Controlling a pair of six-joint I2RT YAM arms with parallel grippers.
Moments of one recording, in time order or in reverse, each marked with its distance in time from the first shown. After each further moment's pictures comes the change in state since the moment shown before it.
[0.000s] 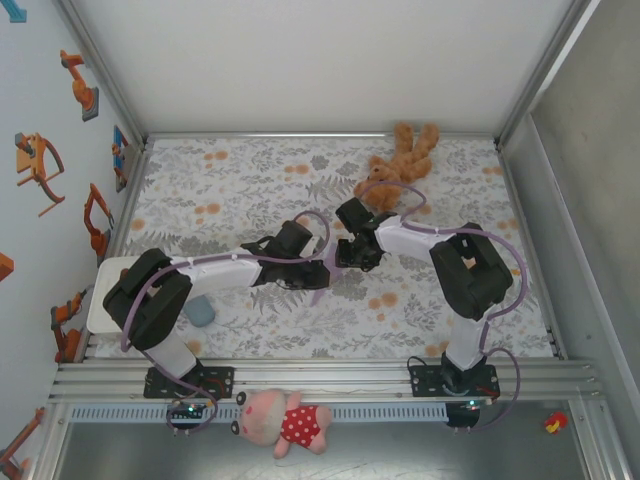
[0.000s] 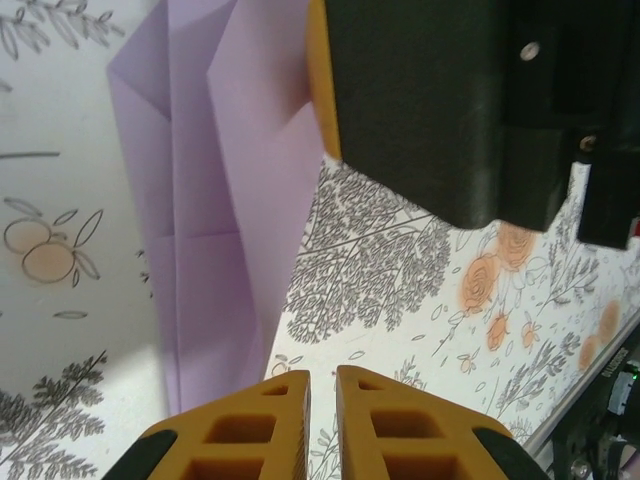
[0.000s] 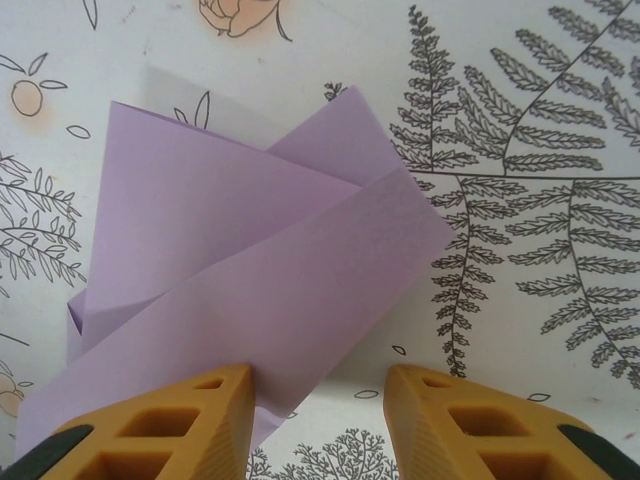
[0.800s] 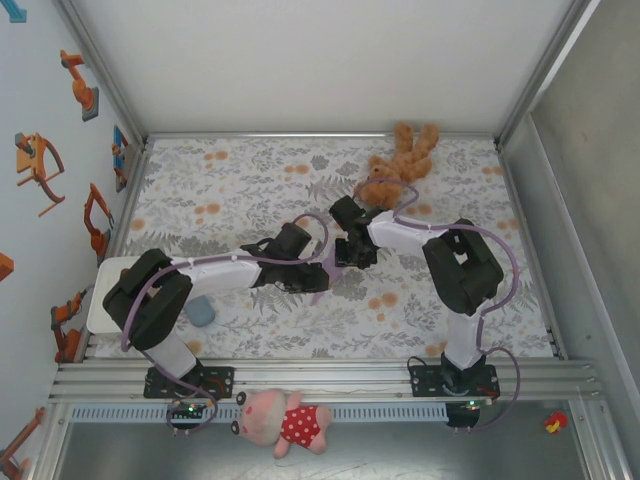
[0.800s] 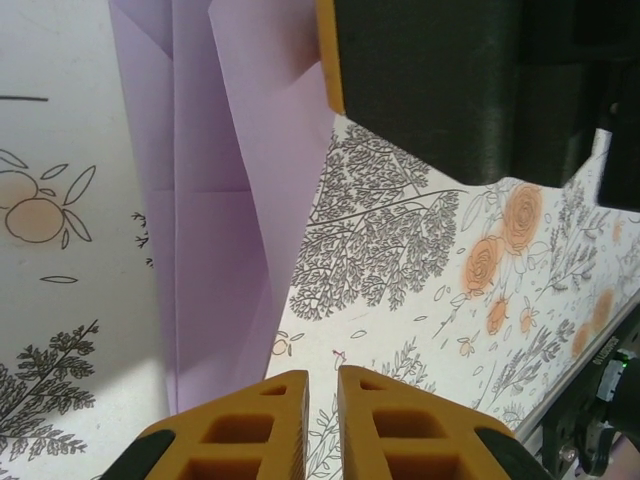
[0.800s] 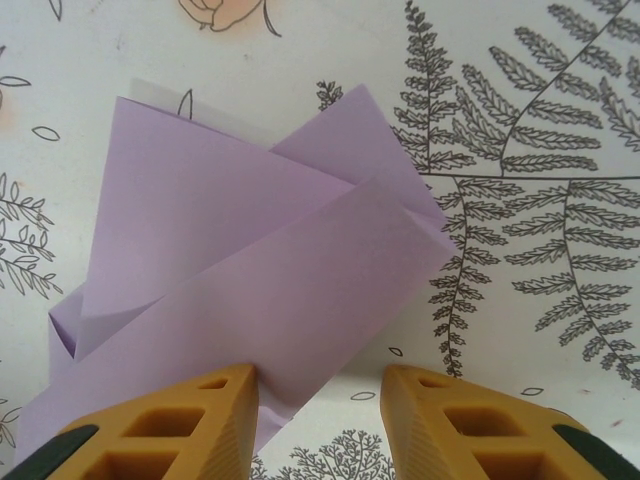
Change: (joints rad) left arm 0.000 0.005 -0.014 0.001 0.029 -0.027; right arm 0.019 0.061 0.092 -0.109 0.041 0.008
